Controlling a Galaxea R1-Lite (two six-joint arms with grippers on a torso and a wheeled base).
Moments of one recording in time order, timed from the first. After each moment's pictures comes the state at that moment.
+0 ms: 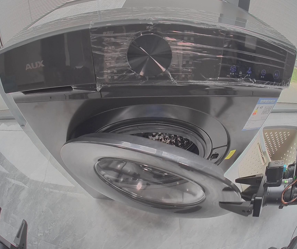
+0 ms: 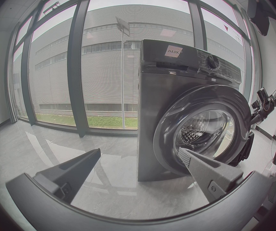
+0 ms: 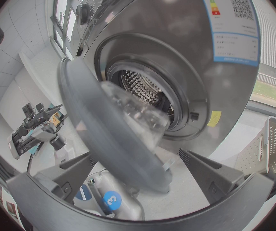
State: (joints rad) left arm 0.00 0.02 -0.02 0.00 -0.01 -0.03; right arm 0.50 1.32 -0.31 -0.54 0.32 0.03
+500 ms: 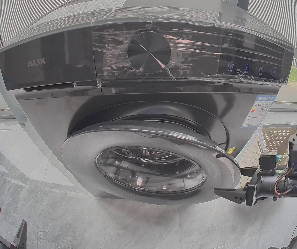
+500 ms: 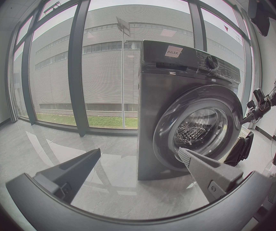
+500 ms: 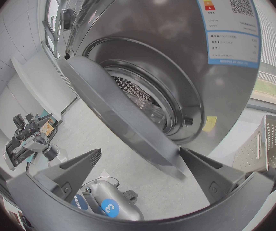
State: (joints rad) left arm 0.00 0.02 -0.02 0.00 0.00 -0.03; right arm 0.50 1.43 -0.39 -0.56 0.28 0.09
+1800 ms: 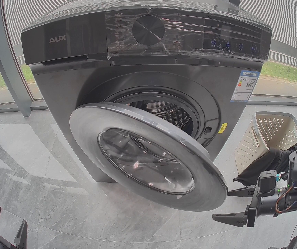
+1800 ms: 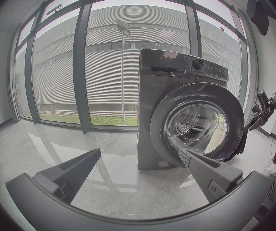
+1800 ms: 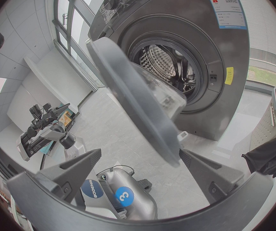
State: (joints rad) left arm 0.00 0.02 -0.02 0.00 -0.01 -0.02; right arm 0.54 1.38 -0.26 -0.62 0.38 0.10
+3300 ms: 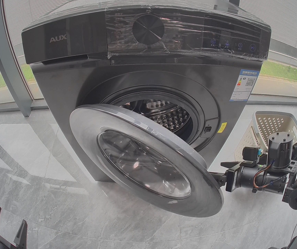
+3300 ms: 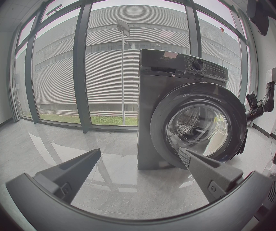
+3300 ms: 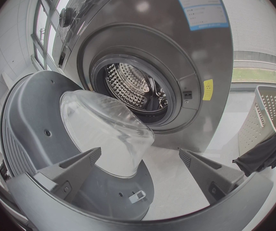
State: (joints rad) left arm 0.00 0.02 -0.02 0.00 -0.01 -0.02; right arm 0.49 1.67 -0.40 -0.88 0.19 0.23
